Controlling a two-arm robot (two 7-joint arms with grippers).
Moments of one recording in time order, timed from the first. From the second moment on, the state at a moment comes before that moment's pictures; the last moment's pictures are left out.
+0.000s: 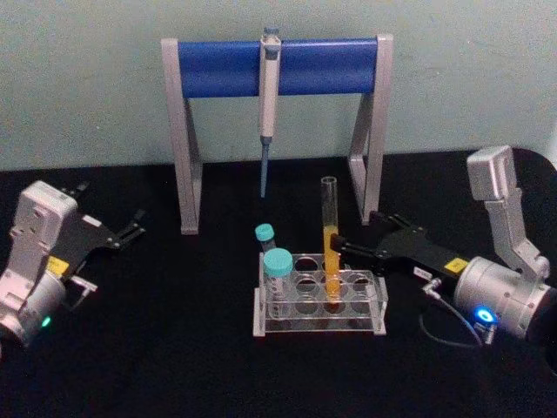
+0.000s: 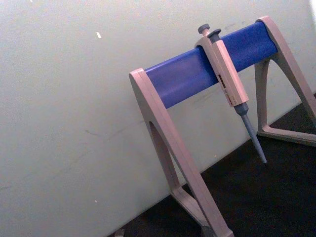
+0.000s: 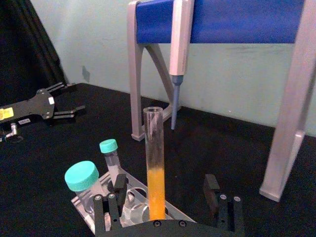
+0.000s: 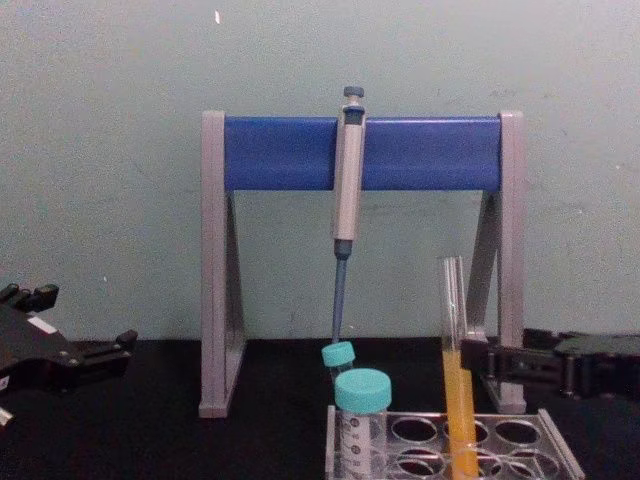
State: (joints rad) left arm -0.20 0.60 0.45 -1.41 -0.25 -0.12 0.03; right arm 0.18 0.52 -0.39 -1.57 0.62 0.21 0.40
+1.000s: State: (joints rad) left arm -0.20 0.60 0.45 -1.41 -0.25 -0.12 0.03; right arm 0.32 0.47 -0.50 -1.43 0.53 0.23 0.45
